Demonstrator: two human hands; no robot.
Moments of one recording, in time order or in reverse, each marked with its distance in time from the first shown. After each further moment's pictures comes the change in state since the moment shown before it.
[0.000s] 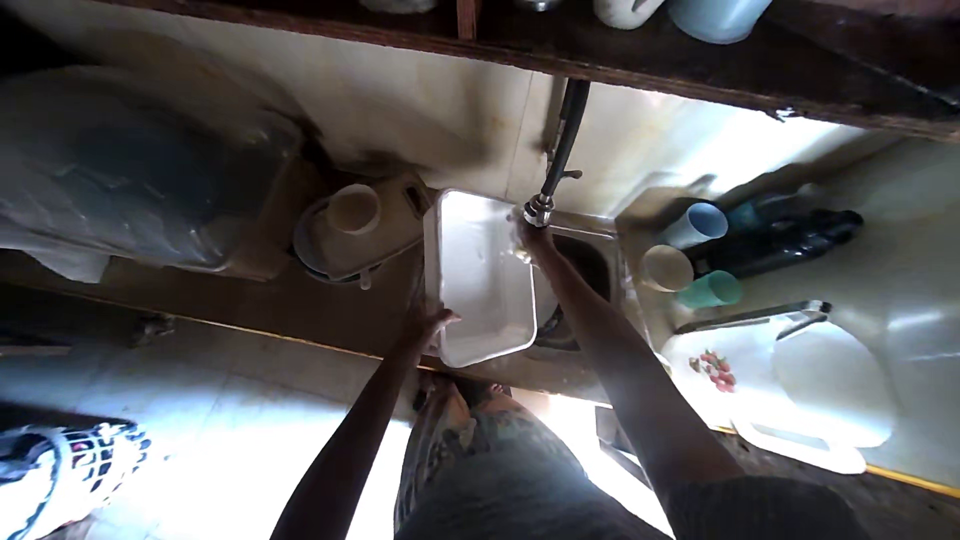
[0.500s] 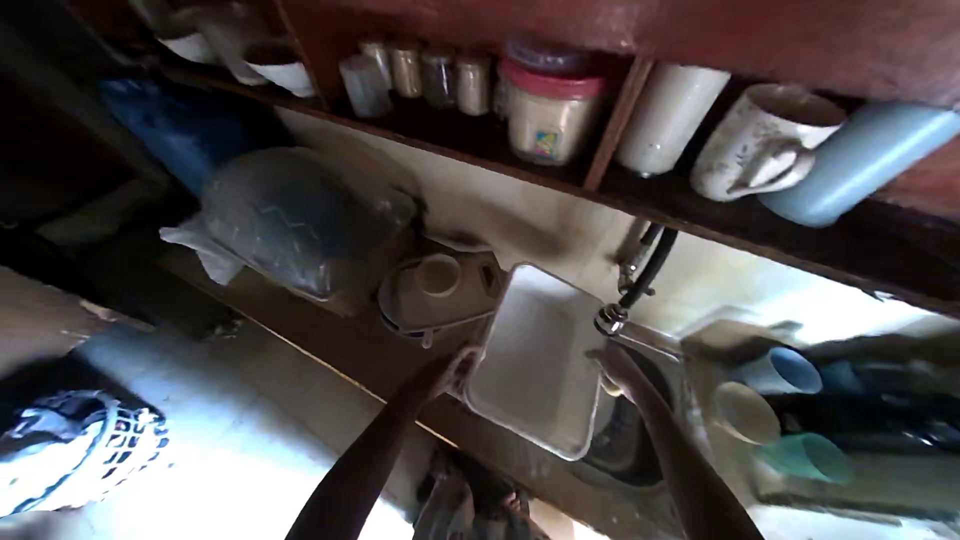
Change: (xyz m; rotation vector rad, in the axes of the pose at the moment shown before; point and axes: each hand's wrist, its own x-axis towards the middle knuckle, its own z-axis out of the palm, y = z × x) left_hand 0.034 -0.006 -0.085 -0.065 -0.210 0.129; right_hand -0.035 -0.005 -0.039 -0.368 -0.278 0.323
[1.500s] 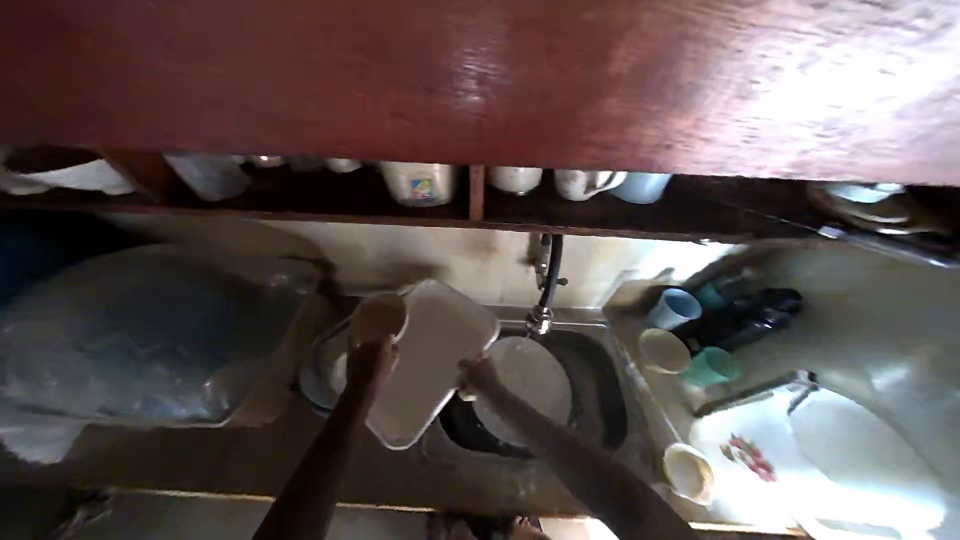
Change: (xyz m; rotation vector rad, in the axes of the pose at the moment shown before) left_hand 0.073 0.083 -0.045 1.148 0.315 -0.006; right_hand -0.009 -0.087 0.133 0.596 0.003 0.031
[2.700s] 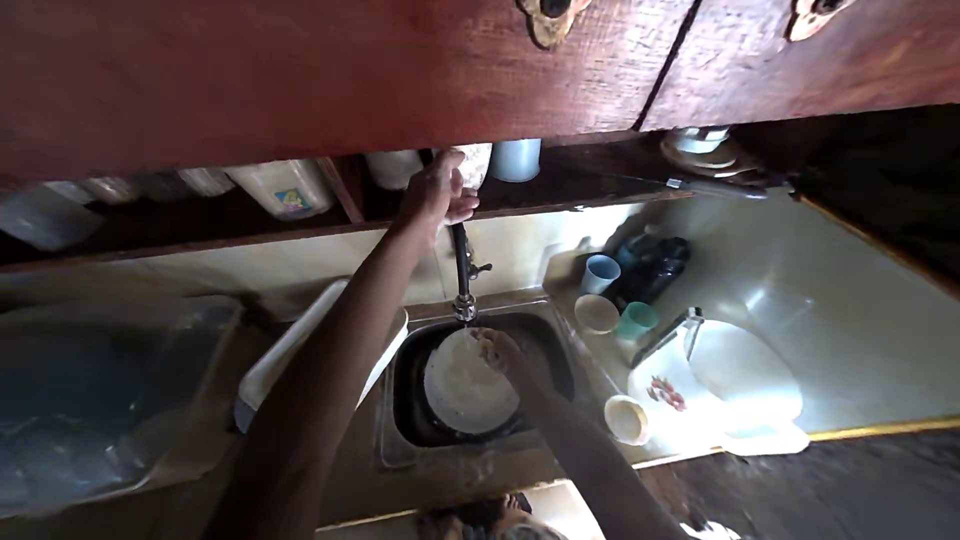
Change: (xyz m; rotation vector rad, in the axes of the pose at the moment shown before) left_hand -0.045 0.290 -0.171 -1.290 -0.046 0.412; right_hand 0.017 0.037 -0.167 0.568 -0.020 -0.004
